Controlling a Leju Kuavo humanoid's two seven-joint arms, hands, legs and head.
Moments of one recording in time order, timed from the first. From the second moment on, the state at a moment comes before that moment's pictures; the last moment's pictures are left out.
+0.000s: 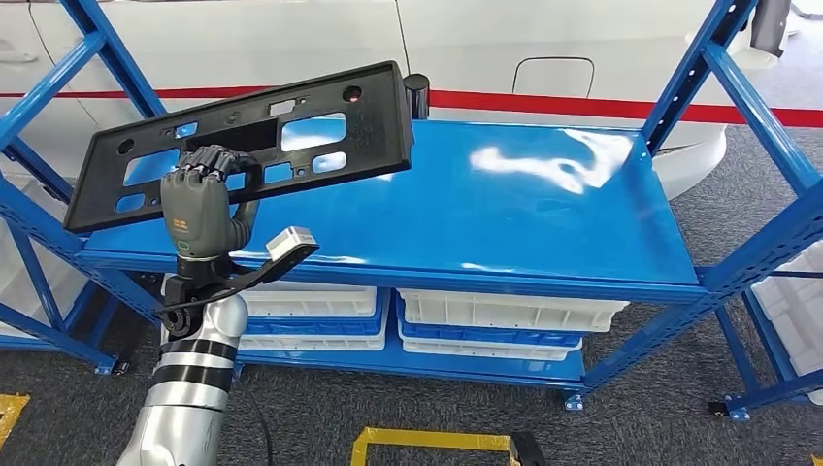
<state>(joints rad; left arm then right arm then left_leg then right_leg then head) -0.45 -0.25 0.06 -1.09 -1.32 0.70 -0.55 -0.16 0.19 -1.04 -0.21 1.11 -0.11 -0.06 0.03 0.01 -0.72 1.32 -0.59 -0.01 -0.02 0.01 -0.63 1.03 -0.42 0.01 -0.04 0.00</state>
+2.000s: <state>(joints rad) -0.42 -0.27 0.16 -1.15 -1.27 0.70 -0.67 -0.18 0.18 -1.06 -0.20 1.11 -0.12 -0.07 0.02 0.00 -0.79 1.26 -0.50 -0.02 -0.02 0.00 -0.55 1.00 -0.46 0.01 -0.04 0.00</state>
